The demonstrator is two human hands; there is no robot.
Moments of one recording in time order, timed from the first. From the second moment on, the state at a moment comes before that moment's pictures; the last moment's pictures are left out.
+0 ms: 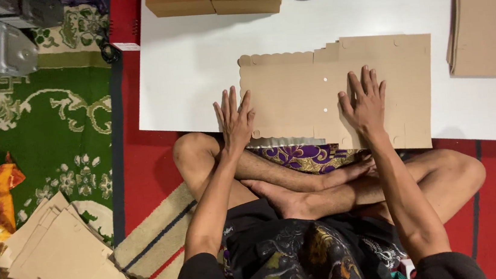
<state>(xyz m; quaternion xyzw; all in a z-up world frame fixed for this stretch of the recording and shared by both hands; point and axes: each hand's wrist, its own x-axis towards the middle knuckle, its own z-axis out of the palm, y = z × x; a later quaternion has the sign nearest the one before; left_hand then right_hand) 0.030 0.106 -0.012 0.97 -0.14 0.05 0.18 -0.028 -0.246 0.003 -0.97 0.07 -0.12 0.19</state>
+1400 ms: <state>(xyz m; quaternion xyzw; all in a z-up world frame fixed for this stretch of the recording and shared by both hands) 0.033 0.110 -0.024 0.94 -0.12 0.13 0.28 -0.022 -0.166 0.012 -0.98 0.05 -0.07 0.20</state>
